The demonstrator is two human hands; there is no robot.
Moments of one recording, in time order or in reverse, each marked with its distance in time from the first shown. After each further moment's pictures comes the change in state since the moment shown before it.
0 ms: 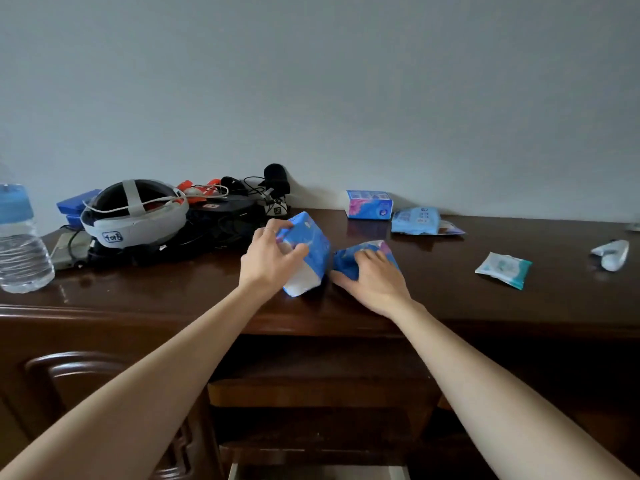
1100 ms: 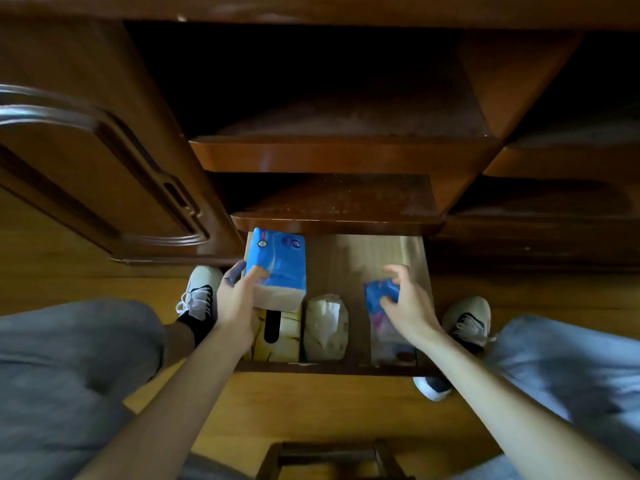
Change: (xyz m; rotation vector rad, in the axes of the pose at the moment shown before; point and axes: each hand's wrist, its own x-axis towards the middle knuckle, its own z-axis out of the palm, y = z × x) left_hand -0.326 -0.242 0.061 -0.501 -0.141 -1.061; right_hand -0.360 0.081 0.247 0.479 -0.373 0.499
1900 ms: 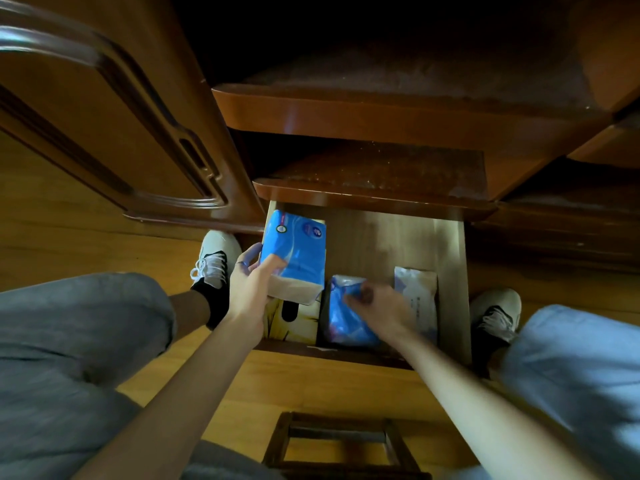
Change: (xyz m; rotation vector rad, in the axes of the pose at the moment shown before) left_hand 0.019 -0.020 -0.016 -0.096 0.063 -0.043; right_hand 0.012 -0.008 0.096 -0.233 -0.312 0.102
